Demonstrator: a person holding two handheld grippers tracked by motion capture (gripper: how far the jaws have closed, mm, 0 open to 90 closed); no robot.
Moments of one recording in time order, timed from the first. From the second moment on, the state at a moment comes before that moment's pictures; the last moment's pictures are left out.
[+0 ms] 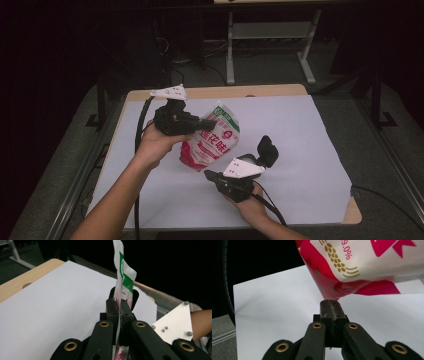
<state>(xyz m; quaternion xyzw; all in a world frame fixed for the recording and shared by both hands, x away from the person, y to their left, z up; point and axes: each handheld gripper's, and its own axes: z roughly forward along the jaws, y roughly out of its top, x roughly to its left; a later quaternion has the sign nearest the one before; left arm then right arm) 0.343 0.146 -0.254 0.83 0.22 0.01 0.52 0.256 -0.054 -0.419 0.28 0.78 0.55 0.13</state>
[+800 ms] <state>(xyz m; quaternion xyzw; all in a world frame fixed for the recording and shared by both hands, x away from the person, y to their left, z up) 0.370 0.179 -0.313 0.81 0.23 0.02 0.54 0.257 -0.062 -0.418 0.26 0.80 0.53 0.12</state>
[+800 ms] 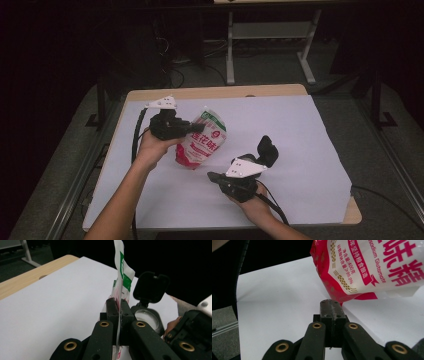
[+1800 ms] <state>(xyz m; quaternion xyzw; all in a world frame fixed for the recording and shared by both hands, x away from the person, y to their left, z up) 0.337 0.273 -0.332 0.80 0.26 0.05 0.54 0.260 -0.084 -0.407 0.25 0.81 0.53 0.08</state>
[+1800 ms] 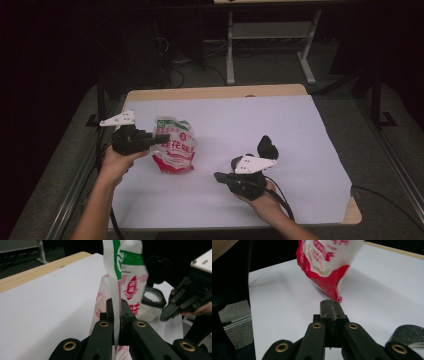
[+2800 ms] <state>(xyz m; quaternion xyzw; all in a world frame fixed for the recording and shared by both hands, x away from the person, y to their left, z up) 0.311 0.307 -0.381 0.83 0.28 0.08 0.47 0.260 -0.076 -0.414 0.24 0.82 0.52 0.08</state>
